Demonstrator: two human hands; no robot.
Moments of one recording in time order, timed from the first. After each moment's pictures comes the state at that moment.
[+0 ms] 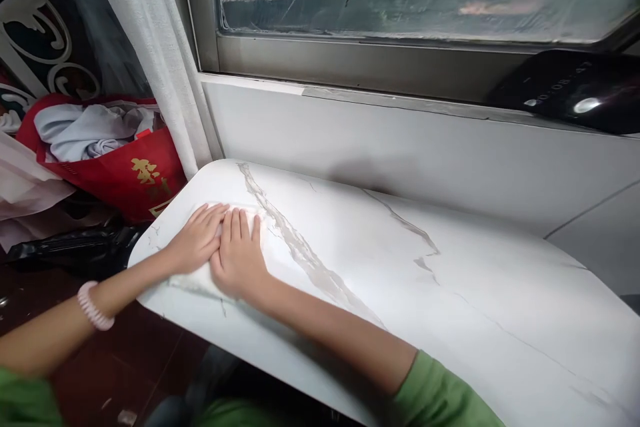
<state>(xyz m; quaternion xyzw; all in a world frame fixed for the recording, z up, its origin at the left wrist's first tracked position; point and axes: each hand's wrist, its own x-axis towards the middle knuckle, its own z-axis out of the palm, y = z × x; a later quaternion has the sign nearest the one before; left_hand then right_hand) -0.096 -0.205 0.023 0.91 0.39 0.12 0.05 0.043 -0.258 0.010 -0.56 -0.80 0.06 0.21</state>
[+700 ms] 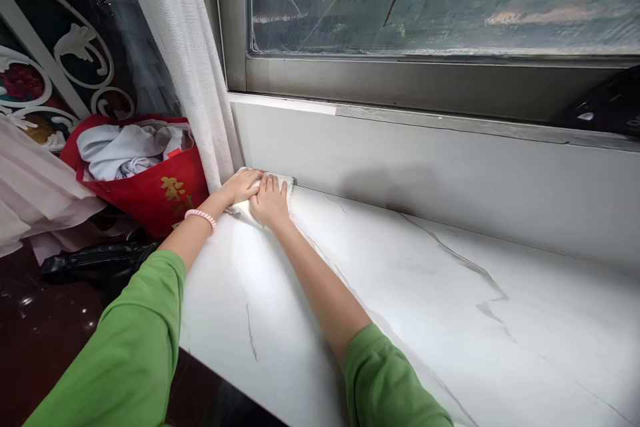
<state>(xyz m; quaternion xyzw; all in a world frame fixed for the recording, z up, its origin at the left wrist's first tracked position) -0.074 -0.004 0.014 0.93 0.33 0.14 0.02 0.044 -0.082 -0.004 -0.65 -0.73 0.02 0.21</state>
